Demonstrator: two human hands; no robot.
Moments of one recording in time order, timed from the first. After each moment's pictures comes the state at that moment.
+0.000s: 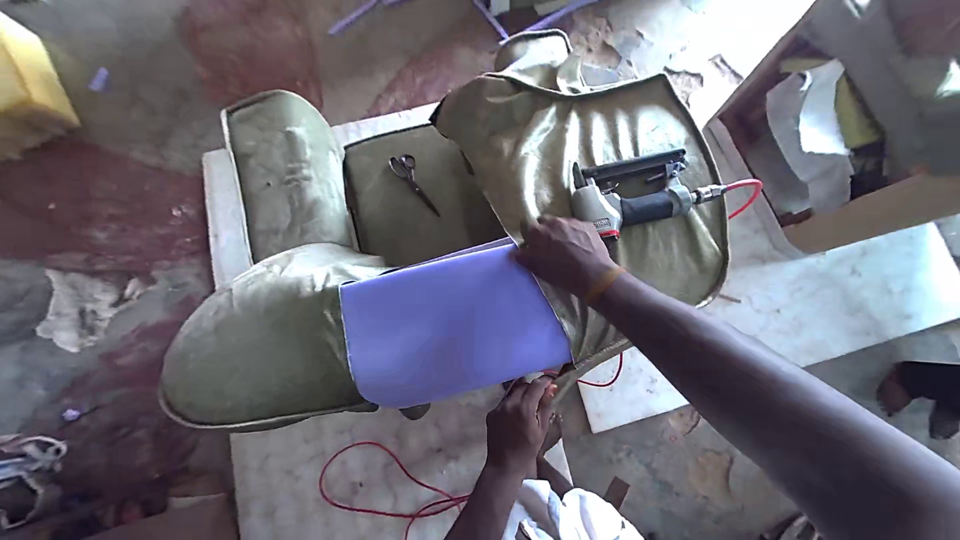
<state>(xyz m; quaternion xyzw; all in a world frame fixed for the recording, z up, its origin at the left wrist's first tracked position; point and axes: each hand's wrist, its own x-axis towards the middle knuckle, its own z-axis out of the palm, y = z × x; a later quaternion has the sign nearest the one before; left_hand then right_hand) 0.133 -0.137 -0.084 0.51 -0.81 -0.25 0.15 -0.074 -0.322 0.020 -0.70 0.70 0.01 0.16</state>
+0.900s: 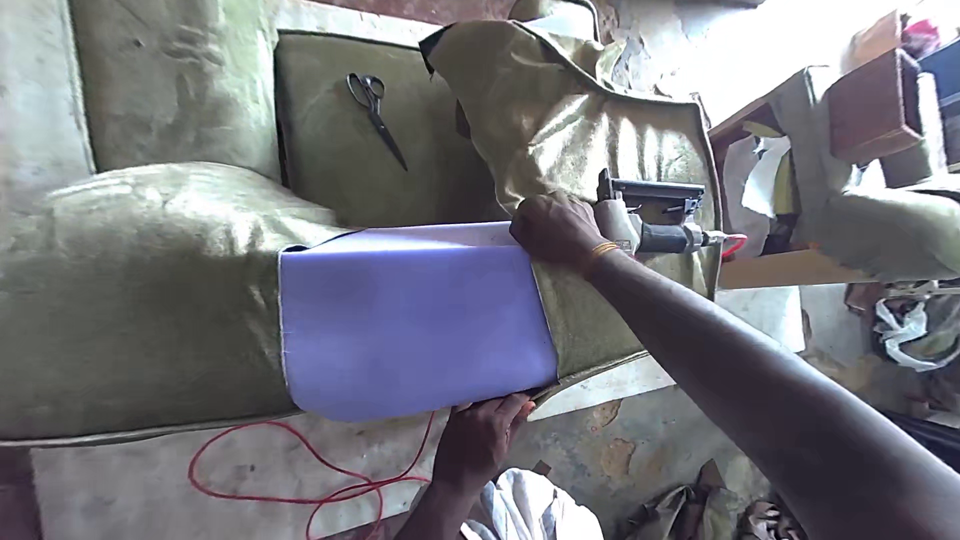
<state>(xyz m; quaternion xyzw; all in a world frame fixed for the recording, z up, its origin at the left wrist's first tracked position) 0.154 -0.160 -0.093 0.45 -0.82 -0.30 0.15 -0.071 -0.402 -0.002 -0.68 0.69 0.13 0.21</state>
